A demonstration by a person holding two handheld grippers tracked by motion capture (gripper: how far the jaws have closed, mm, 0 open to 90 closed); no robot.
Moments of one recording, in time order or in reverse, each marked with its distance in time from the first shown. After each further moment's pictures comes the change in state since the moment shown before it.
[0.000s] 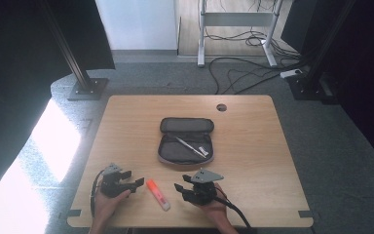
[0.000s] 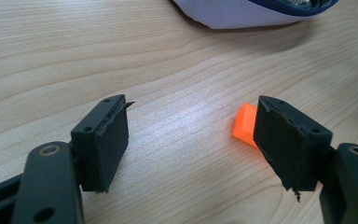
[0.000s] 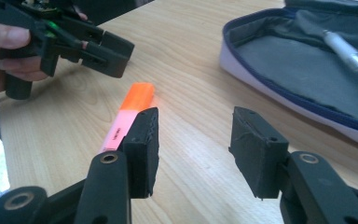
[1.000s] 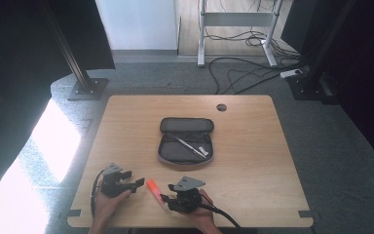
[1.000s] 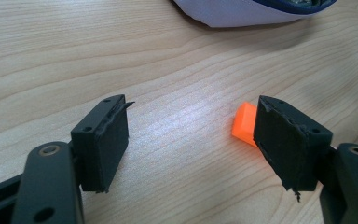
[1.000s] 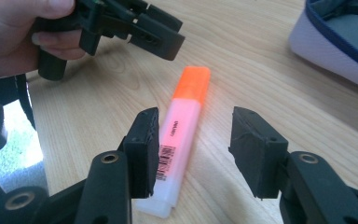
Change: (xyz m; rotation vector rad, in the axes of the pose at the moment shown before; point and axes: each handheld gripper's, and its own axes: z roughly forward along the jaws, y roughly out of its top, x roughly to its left) left arm -0.001 0.000 0.001 0.006 0.001 0.003; right arm 0.036 -0.005 0.029 0.069 0.072 -0.033
